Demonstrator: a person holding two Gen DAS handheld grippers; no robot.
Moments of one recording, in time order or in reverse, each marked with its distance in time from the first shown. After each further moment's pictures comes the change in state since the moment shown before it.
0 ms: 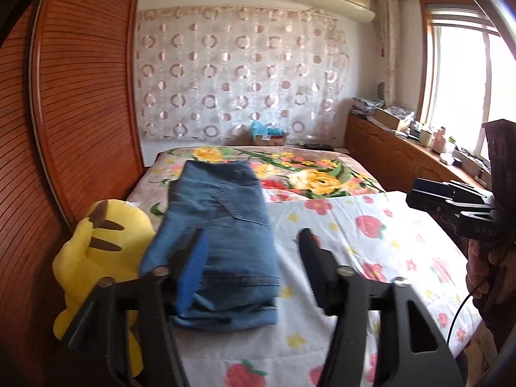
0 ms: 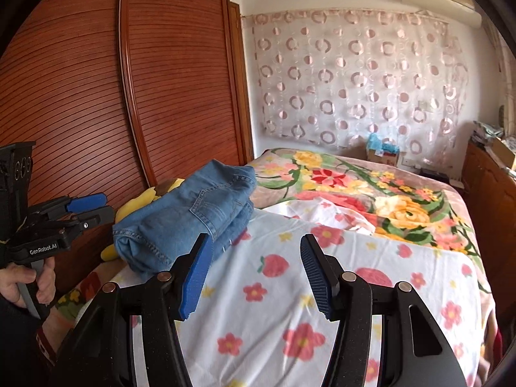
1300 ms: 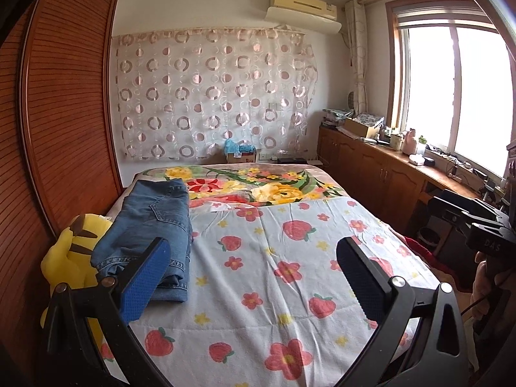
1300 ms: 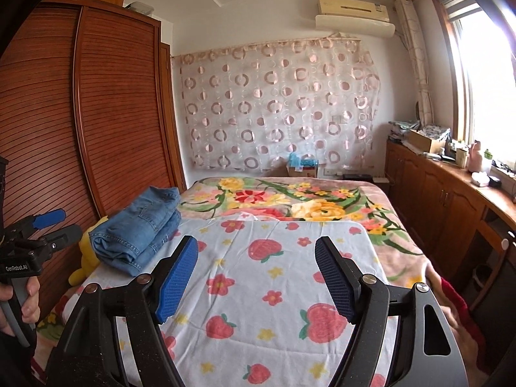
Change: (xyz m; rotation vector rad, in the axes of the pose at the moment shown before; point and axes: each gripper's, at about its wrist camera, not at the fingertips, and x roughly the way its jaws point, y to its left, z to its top) left arm -0.072 -0.119 -0.013 0.046 -0.083 -0.058; right arm -0.157 0.054 -0.067 0.126 -0.146 -0.291
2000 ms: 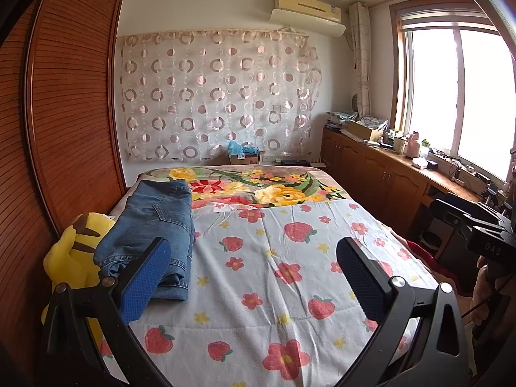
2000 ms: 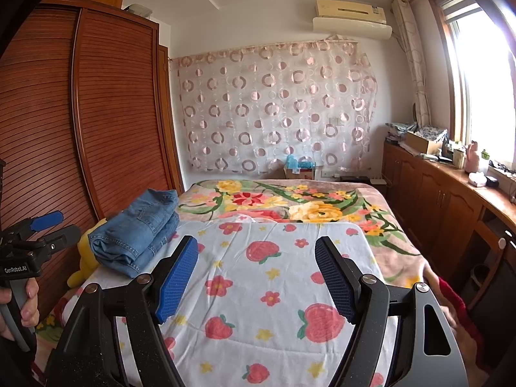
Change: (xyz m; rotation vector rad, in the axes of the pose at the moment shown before) left arm -0.004 -0.002 -0.001 -0.002 -0.007 0.010; right arm -0.009 -0.012 -0.002 0.009 -0.008 -0.004
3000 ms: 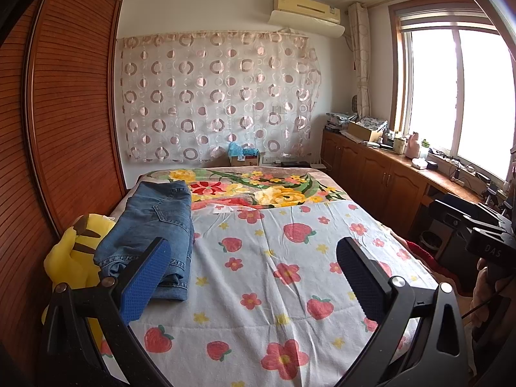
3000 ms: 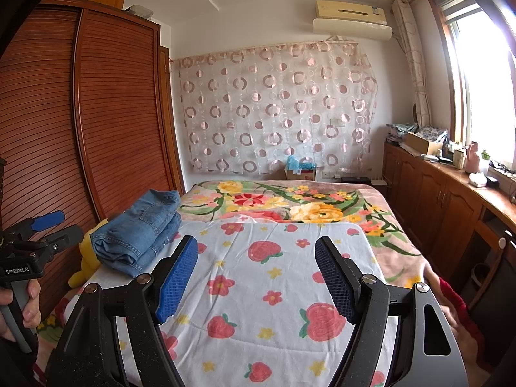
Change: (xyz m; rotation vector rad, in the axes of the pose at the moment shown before) left arm 0.000 0.000 -0.002 0.000 -0.001 0.000; right arm 0.002 -0.005 0.001 -0.006 -0.001 0.004
